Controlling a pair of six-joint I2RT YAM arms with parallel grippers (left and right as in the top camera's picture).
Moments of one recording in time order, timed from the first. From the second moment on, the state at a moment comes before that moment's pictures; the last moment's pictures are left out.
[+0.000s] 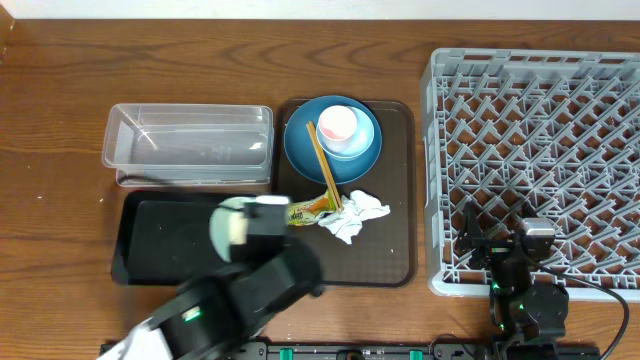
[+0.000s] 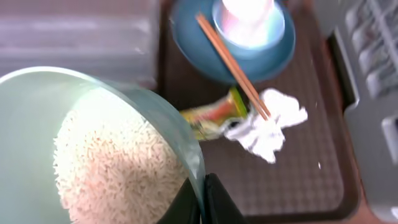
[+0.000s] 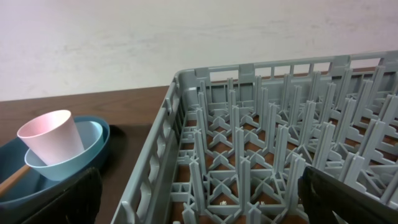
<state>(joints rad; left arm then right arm) -1.04 0.85 0.90 -1.01 -0.57 -0.84 0.07 0.01 0.01 -0.07 0.02 0.15</state>
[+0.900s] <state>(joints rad) -0.90 0.42 0.90 -1.24 -0.62 -0.81 0.07 0.01 0.01 -0.07 0.02 0.15</state>
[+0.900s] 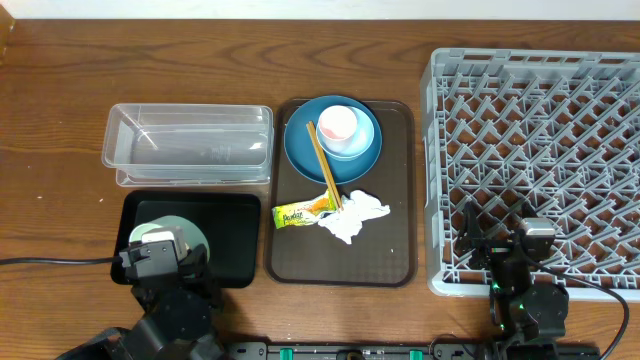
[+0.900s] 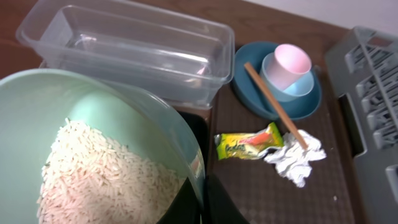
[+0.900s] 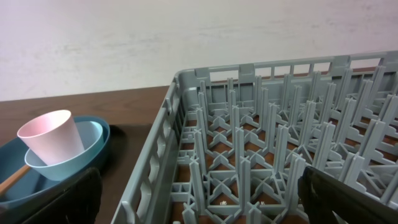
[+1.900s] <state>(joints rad) -0.83 0.84 0.83 -0.88 -0.52 -0.59 0.07 0.01 0.01 -0.07 0.02 0.15</state>
